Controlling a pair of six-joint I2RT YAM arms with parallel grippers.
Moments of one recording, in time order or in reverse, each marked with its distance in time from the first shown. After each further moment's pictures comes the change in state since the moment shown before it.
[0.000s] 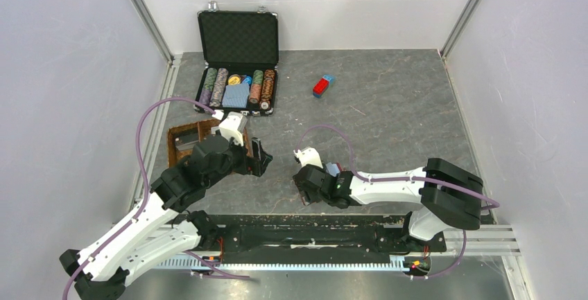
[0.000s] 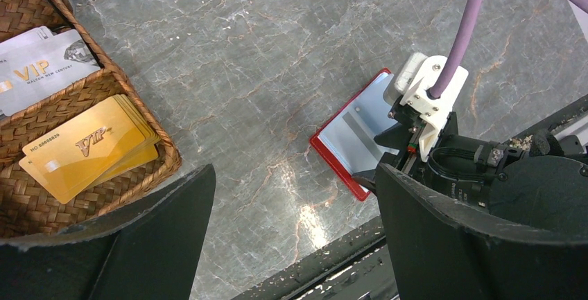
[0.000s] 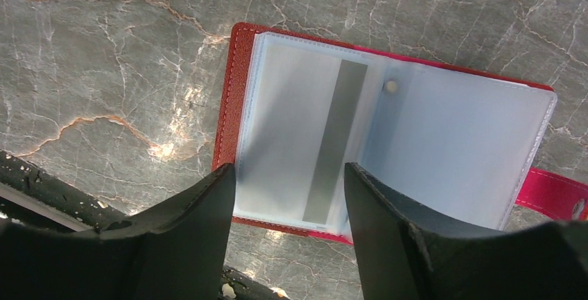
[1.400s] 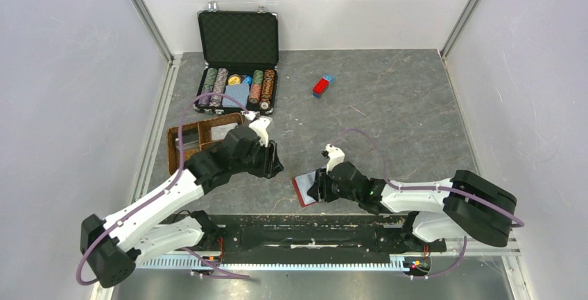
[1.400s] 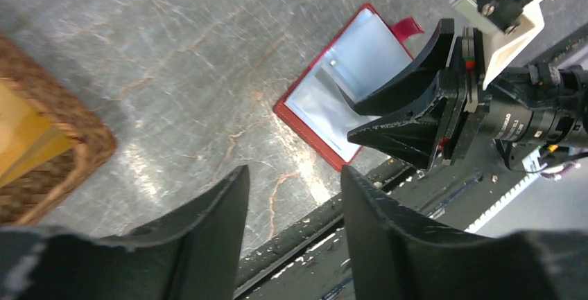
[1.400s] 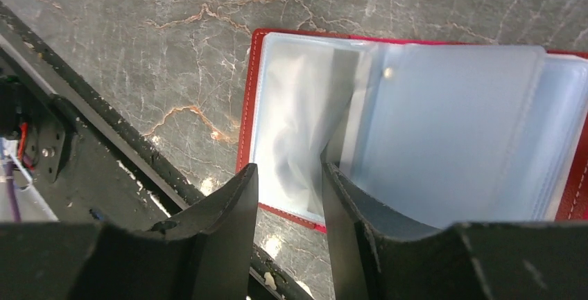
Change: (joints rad) left arm 0.000 0.233 -0.004 0.032 0.193 -0.019; right arm -0.153 -0.209 -0.357 0.494 -0.309 0.111
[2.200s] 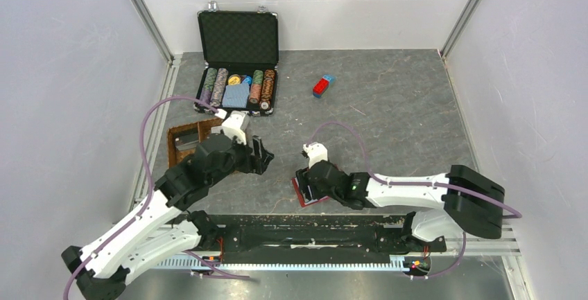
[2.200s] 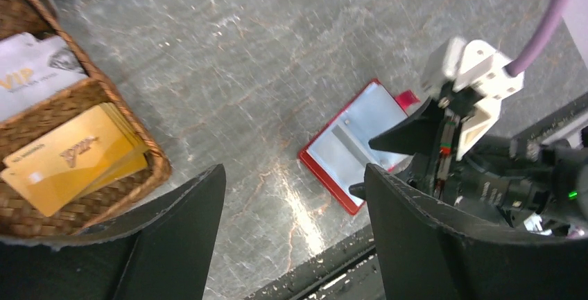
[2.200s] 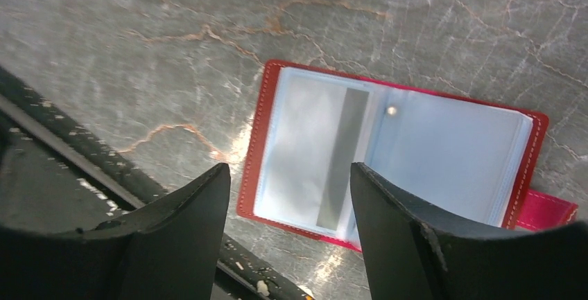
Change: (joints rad) left arm -0.002 -0.189 -0.011 0.024 -0.168 0.005; right arm 0.102 0.037 0.233 -0.296 0.203 -0.110
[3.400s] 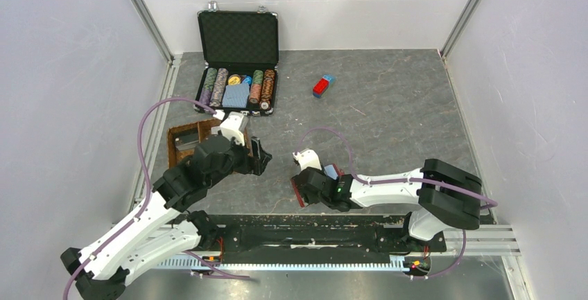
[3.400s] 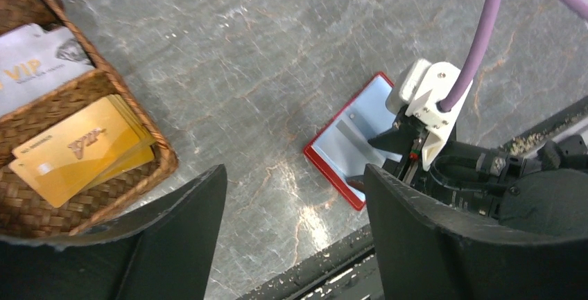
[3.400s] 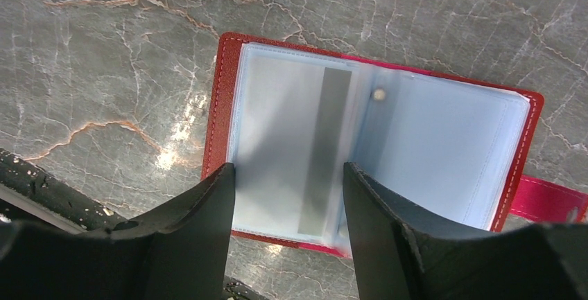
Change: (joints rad) left arm 0.000 -0.021 0.000 -0.033 -0.031 0.011; right arm 0.063 0.178 0.083 -0.095 0.119 -0.020
